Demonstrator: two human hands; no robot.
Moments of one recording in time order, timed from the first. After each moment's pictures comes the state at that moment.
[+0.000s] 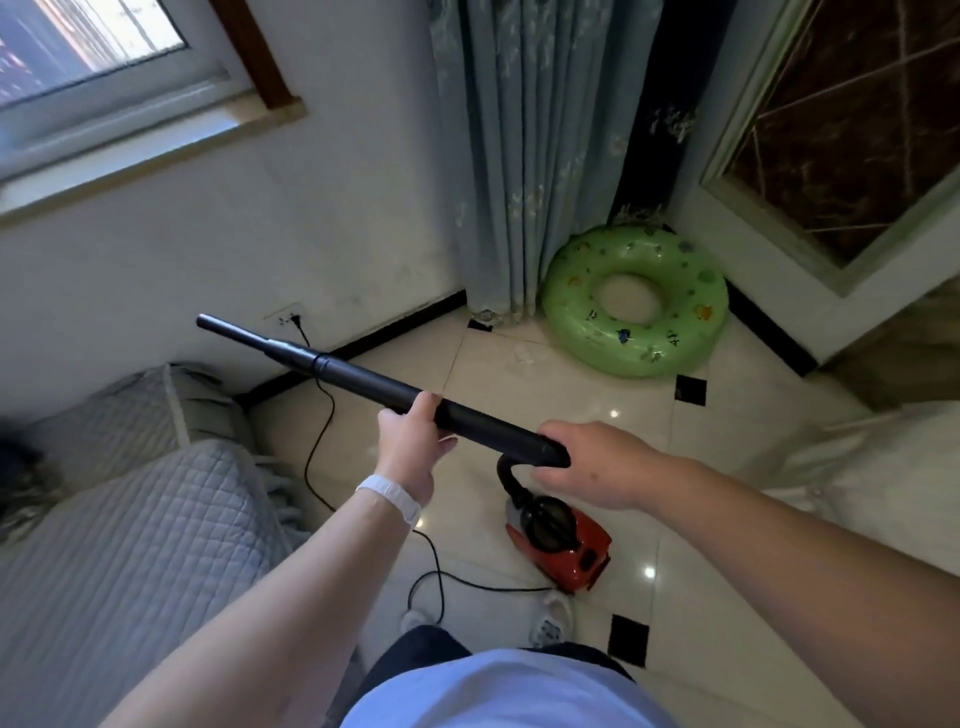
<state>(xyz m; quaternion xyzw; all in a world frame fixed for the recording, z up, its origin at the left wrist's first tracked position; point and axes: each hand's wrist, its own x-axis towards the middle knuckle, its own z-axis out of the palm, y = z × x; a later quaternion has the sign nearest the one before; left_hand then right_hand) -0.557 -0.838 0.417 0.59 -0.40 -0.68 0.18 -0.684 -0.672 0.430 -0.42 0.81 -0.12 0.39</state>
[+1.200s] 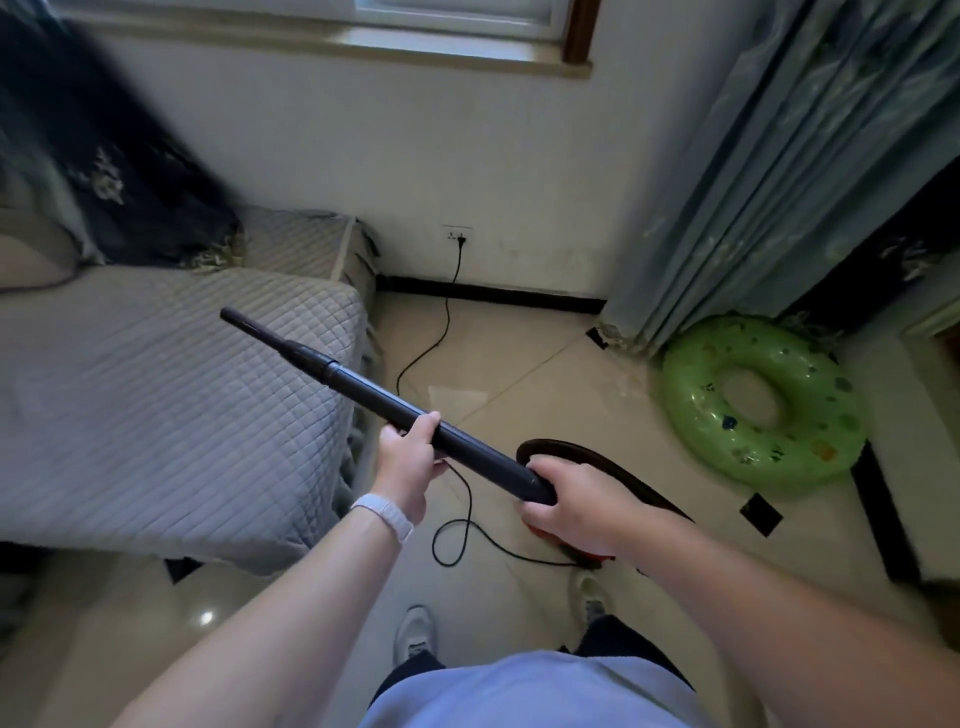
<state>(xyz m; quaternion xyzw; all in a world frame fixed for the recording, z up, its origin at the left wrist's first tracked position) -0.371 -0.736 0.372 0.64 -0.25 -0.63 0.35 -0.564 -0.647 0.407 -0.61 0.70 -0.01 0.37</state>
